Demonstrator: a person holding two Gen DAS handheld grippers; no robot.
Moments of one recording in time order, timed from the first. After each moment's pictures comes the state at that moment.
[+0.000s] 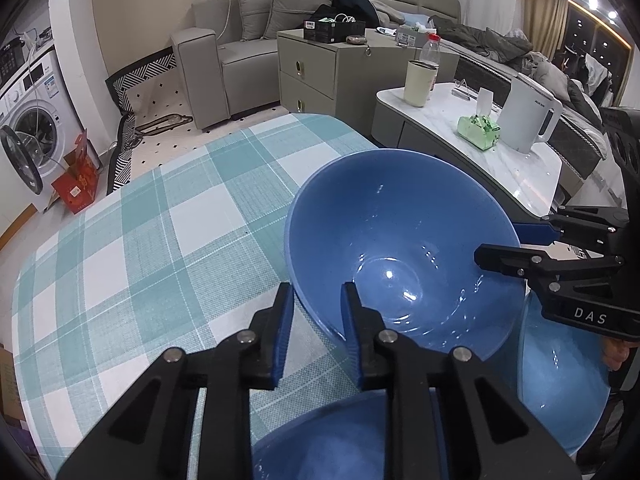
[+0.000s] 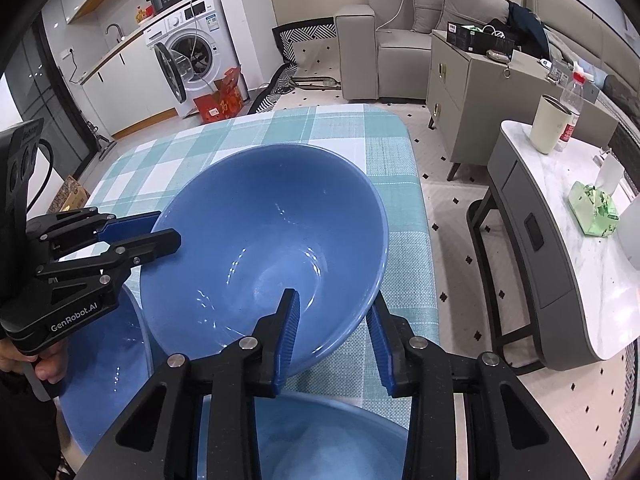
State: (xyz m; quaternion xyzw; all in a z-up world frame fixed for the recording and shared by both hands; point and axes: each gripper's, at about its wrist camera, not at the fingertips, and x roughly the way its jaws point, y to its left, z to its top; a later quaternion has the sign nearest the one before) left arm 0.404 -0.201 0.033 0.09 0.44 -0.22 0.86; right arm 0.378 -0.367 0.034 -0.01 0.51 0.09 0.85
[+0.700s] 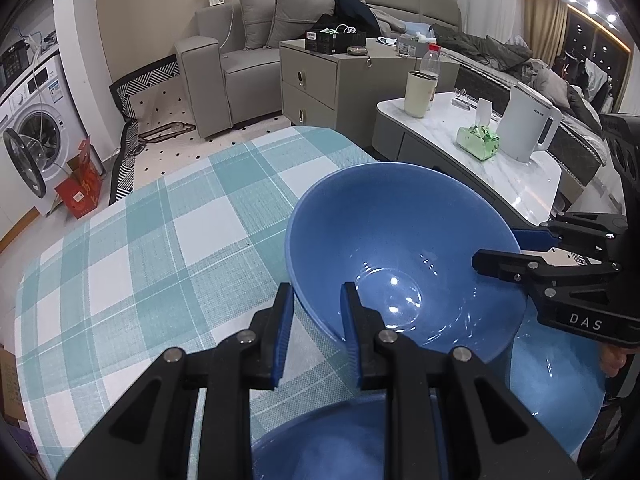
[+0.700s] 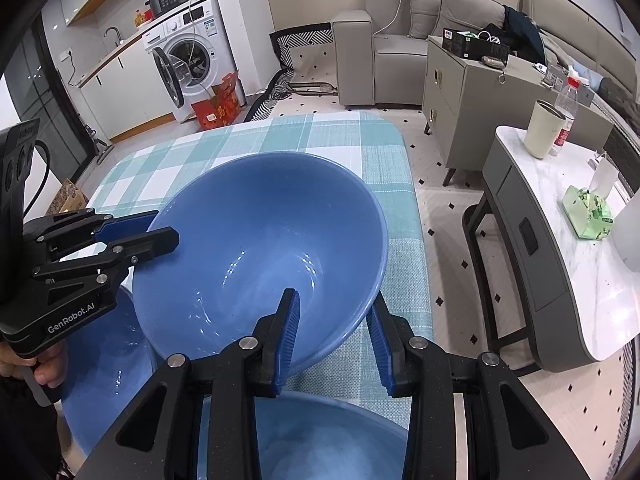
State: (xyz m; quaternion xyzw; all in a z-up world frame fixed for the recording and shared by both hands) left arm 0.400 -0.203 0.043 0.08 0.43 -0.22 0.87; right arm 0.376 -0.368 0.042 -0.01 0.50 0.09 0.86
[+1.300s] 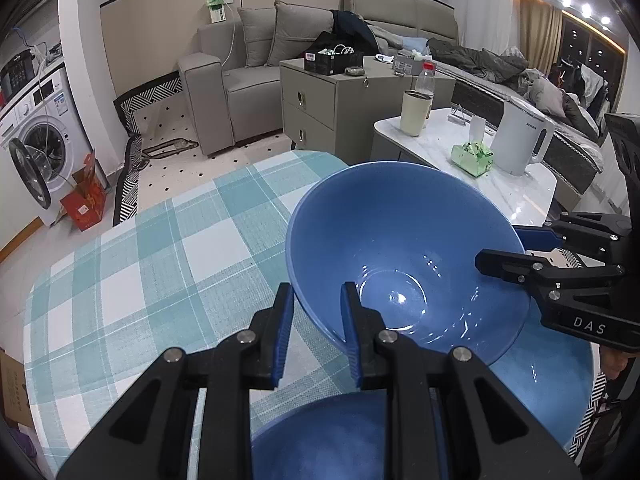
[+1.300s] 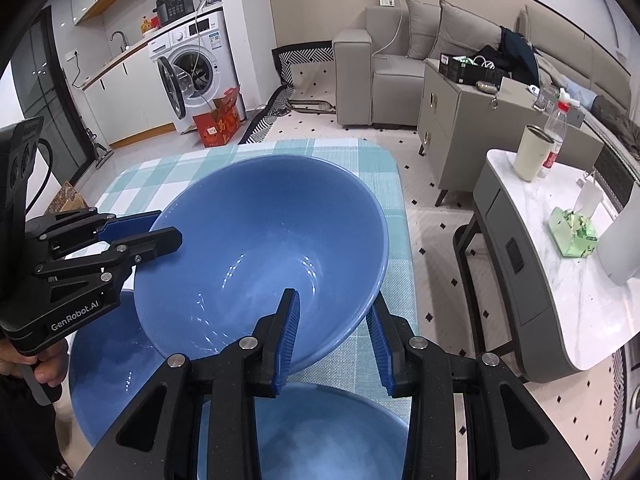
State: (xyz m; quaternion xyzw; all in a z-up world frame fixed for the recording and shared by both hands) left arm 0.387 -0.202 0.069 0.08 0.40 -0.22 0.89; right arm 0.359 -0.365 0.074 -0.03 0.47 0.08 0.88
